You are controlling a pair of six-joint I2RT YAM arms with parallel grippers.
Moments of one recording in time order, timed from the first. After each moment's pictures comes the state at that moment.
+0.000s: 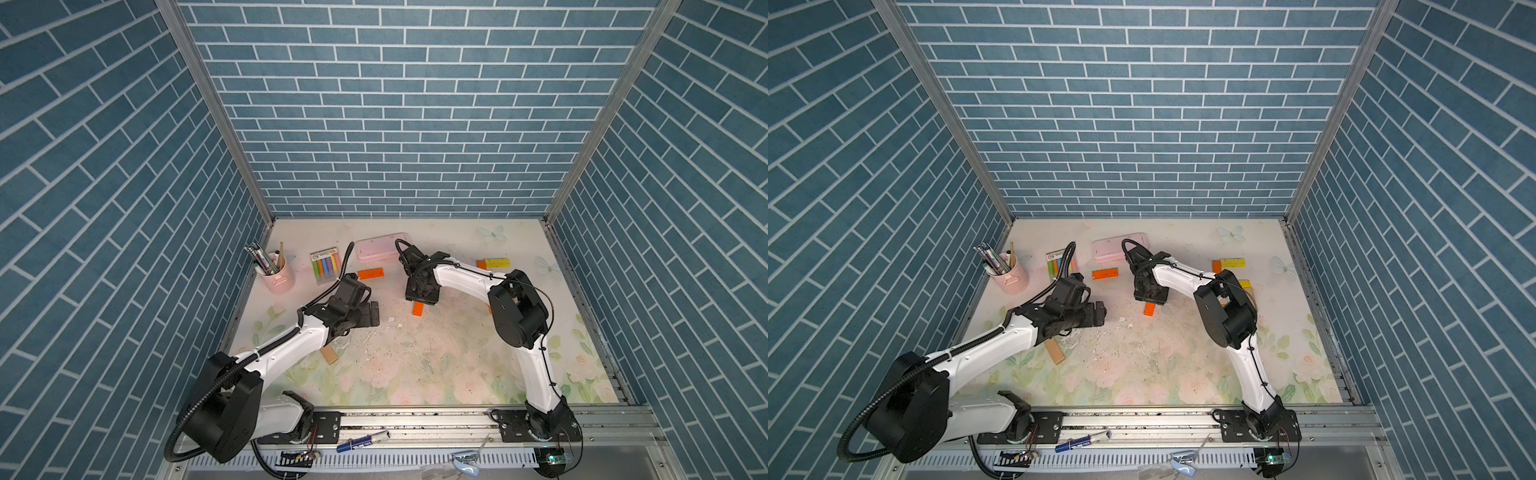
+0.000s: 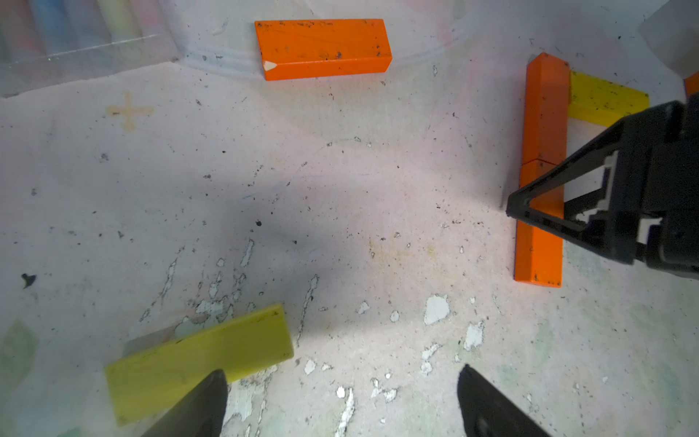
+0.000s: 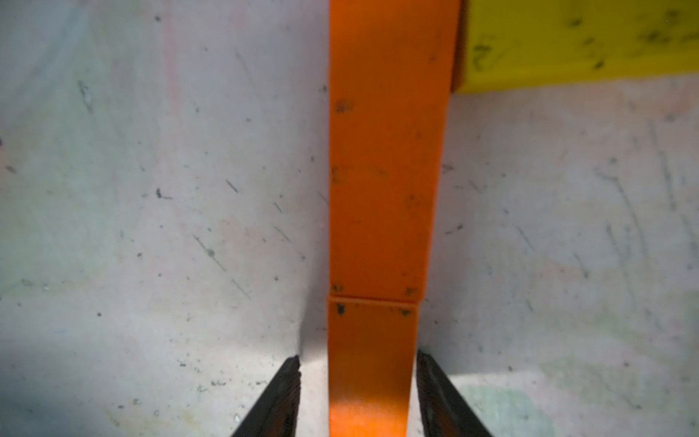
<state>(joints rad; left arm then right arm) -0.51 1.29 0.70 -0.36 -0.07 -0.52 0.77 2.19 1.70 -0.85 0.03 0.86</state>
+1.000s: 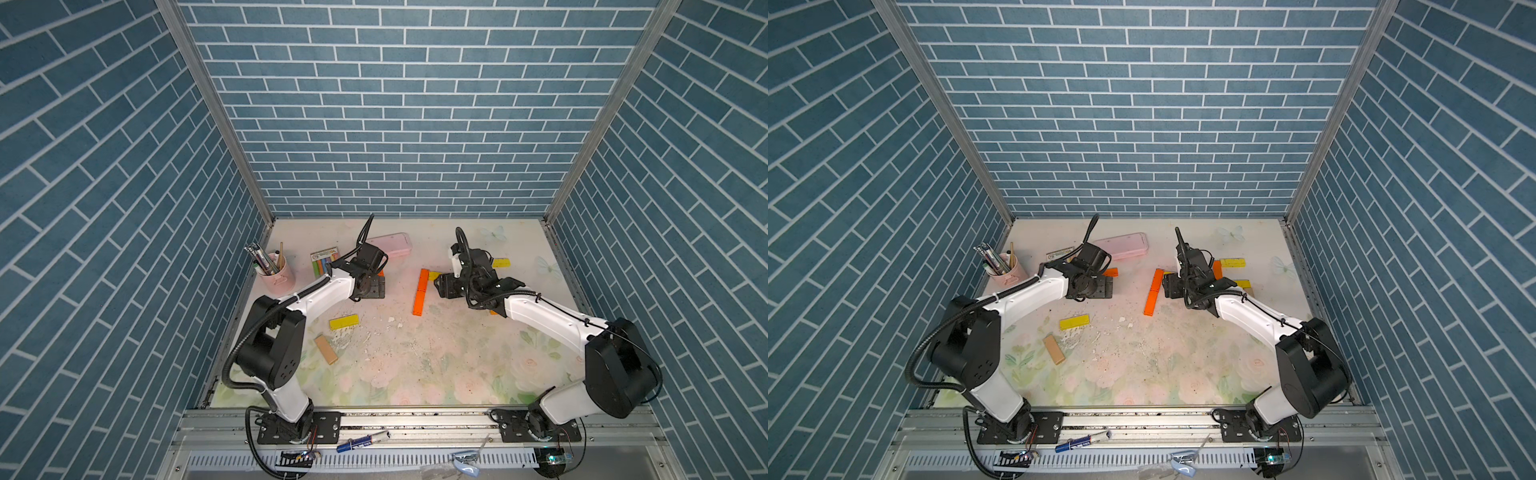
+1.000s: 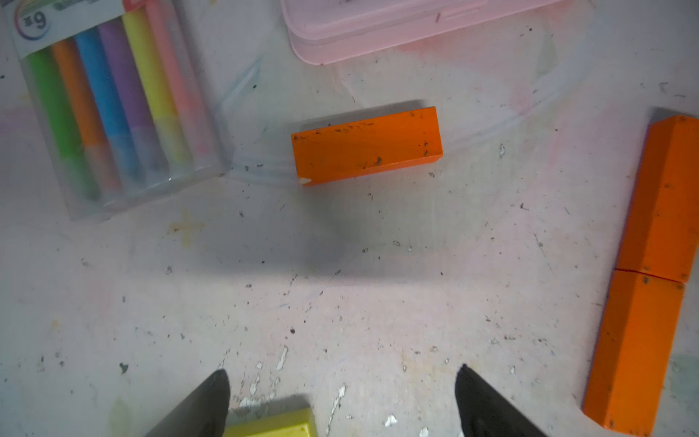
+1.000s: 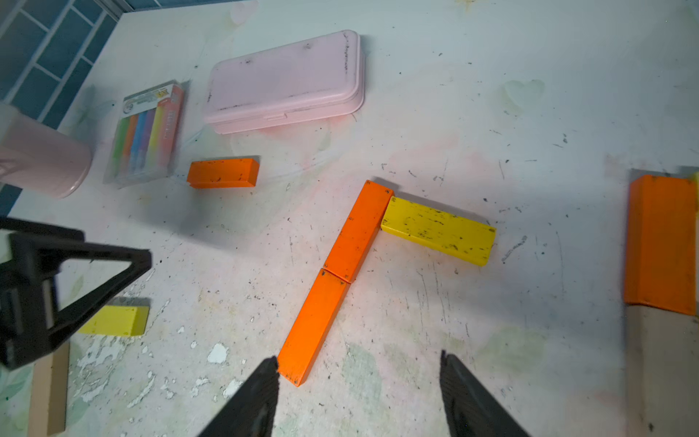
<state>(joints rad) -0.47 1.74 1.22 -0.64 -0.22 -0.43 0.62 1.48 0.96 -0.21 -0.04 0.33</state>
